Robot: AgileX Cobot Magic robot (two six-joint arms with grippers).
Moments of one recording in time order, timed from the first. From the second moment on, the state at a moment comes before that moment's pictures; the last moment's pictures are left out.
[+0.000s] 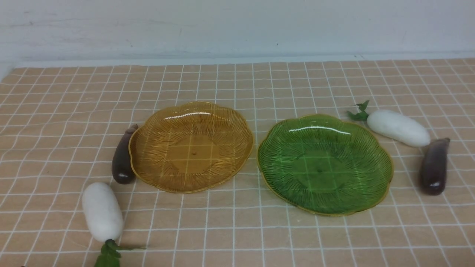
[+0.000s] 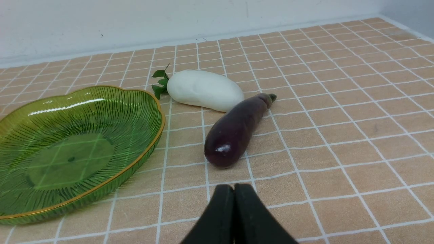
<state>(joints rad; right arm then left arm) -0.04 -0.01 0.03 -0.15 0.39 0.29 -0.04 -0.01 0.03 -0.01 0.38 0.20</state>
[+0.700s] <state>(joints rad) -0.04 -0.01 0.03 -0.11 0.34 0.31 -0.04 -0.01 0.02 -0.83 -0.26 -0.08</state>
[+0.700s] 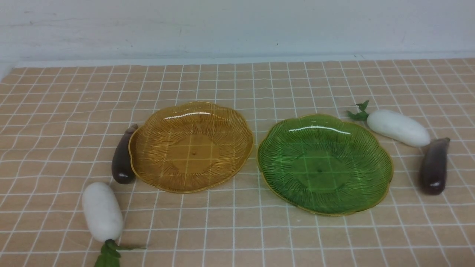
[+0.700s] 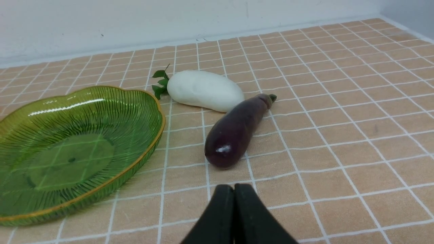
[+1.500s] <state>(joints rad) -0.04 0.00 -0.10 0.33 0.31 0.44 -0.04 1.17 -0.86 -0.16 0.92 -0.01</state>
